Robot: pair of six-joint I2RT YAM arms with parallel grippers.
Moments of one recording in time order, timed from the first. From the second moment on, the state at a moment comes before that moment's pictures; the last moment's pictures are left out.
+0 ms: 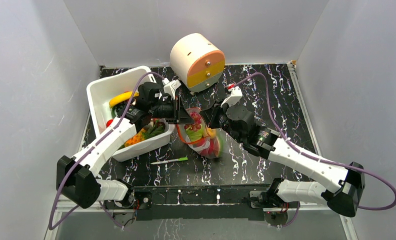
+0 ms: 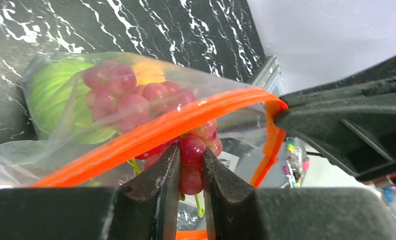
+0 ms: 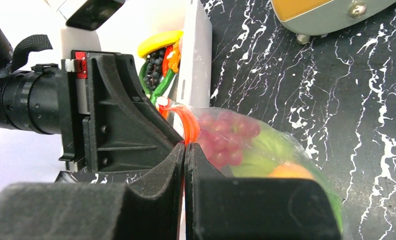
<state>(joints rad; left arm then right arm) -0.50 1.31 1.09 -0.40 0.67 -0.54 0.93 1.11 0.98 -0.10 0.33 0.61</state>
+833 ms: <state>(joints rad) -0.55 1.23 1.17 -0.53 0.53 -0.52 0.93 1.06 0.96 -0.14 0.40 0.62</state>
